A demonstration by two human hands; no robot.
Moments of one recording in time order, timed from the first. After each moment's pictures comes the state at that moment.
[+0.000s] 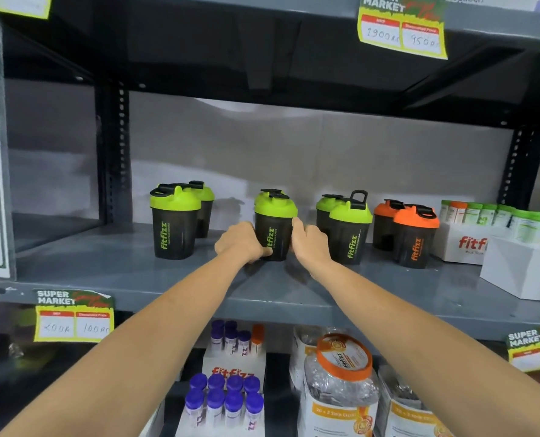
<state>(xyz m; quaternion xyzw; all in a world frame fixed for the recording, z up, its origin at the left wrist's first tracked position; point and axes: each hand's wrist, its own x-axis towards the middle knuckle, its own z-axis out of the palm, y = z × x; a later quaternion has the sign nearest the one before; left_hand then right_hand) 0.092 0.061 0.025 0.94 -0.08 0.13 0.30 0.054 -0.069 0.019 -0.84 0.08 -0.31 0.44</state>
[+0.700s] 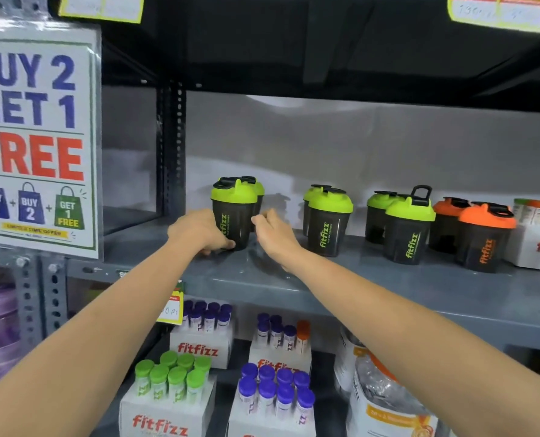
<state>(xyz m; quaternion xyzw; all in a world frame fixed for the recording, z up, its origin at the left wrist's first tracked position) 0.082 0.218 0.037 0.97 0.03 0.12 0.20 0.078 0.069 0.015 -0.86 -0.08 -0.18 0.48</state>
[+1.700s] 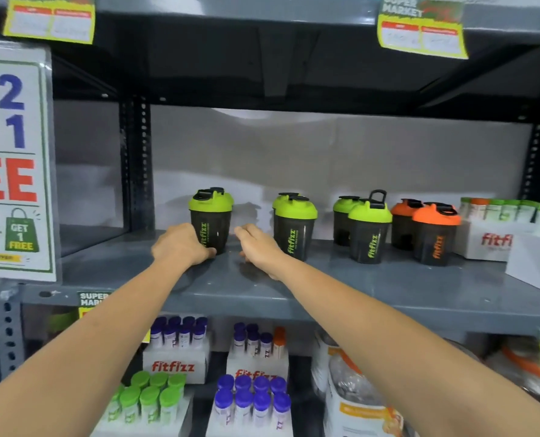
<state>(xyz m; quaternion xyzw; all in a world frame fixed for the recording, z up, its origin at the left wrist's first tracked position) 0.089 0.191 0.025 0.96 0.03 0.20 0.20 0.077 0.040 0.014 -0.87 -0.07 -0.13 0.47</state>
